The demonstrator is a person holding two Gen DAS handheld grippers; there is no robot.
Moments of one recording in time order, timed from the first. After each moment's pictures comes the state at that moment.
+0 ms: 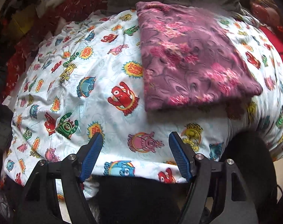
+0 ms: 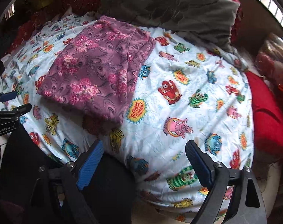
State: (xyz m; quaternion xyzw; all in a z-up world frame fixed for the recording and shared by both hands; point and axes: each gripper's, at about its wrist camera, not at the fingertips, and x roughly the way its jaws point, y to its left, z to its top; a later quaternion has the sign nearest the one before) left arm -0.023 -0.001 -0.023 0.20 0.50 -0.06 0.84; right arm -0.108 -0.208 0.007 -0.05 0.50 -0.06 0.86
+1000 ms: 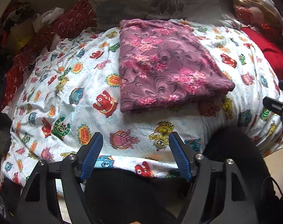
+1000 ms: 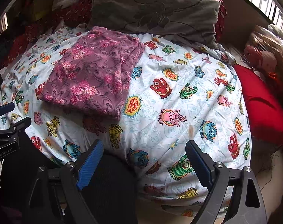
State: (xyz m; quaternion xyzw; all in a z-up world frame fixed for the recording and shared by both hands) left arm -0.065 -0.024 -0.002 0.20 0.45 -0.10 0.86; right arm -0.135 -0.208 0.009 -0.01 0.47 -0.09 0.88
